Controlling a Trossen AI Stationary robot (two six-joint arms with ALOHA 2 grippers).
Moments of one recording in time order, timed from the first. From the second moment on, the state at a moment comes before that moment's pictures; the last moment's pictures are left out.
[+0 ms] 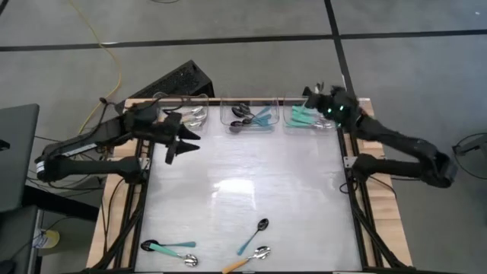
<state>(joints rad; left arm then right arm) 0.38 0.81 0.87 -0.47 0.38 -0.18 -0.67 0.89 0.66 -0.02 0.33 0.72</state>
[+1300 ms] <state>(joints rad) 0.29 0.82 0.87 -0.46 0.30 -0.20 -0.68 1.08 0.42 0.41 0.69 1.49</state>
